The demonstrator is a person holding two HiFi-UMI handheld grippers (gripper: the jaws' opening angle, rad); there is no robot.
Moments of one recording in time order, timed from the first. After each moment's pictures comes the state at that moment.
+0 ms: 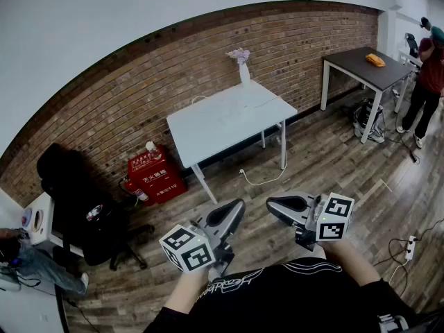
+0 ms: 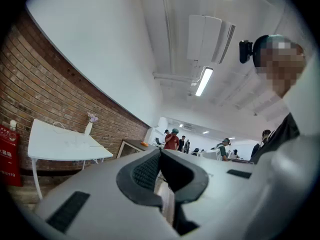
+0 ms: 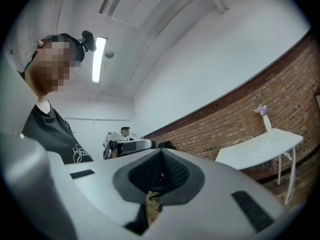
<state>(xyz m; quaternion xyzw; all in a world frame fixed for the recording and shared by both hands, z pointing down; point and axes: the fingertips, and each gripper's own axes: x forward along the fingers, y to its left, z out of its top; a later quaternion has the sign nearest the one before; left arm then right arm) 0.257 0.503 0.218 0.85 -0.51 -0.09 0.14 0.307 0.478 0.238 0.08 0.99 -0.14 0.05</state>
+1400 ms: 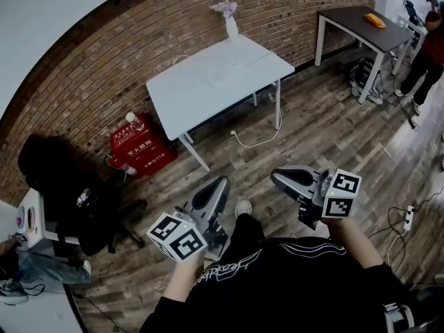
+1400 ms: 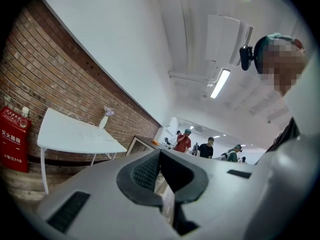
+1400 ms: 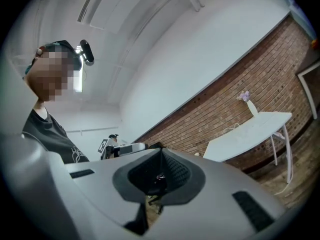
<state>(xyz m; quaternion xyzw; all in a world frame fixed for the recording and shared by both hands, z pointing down) 0.176 0.439 0.275 0.81 -0.54 -0.11 0.20 0.267 0.392 0.299 0.03 0.97 -0.23 0.06</state>
